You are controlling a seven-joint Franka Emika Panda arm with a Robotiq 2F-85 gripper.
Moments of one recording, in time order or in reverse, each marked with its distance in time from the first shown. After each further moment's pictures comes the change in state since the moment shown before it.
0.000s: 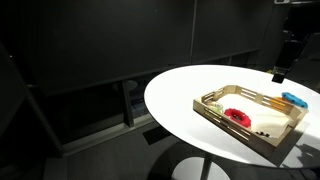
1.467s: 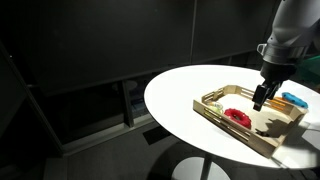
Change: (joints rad) arm -0.078 0.294 -0.041 -0.096 -0.167 0.370 0.130
